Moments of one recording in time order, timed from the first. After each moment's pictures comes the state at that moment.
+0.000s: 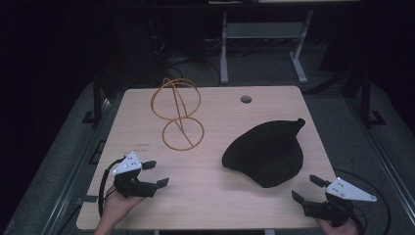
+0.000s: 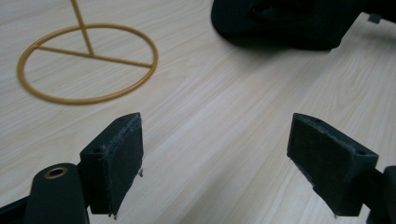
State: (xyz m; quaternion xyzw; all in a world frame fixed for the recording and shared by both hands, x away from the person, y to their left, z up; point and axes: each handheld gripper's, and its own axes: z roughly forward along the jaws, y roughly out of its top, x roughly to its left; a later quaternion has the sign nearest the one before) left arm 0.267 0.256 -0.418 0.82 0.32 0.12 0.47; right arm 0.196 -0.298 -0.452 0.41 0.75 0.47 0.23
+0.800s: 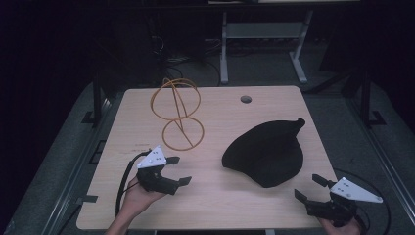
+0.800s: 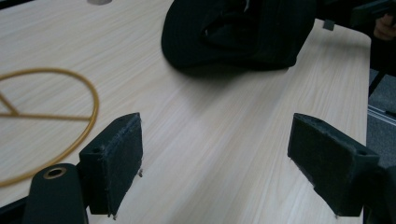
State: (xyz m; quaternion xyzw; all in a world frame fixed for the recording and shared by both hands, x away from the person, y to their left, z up) left arm 0.276 0.197 -0.402 0.84 0.25 0.09 0.48; right arm 0.195 -0.304 -0.450 0.42 0.73 0.49 0.23
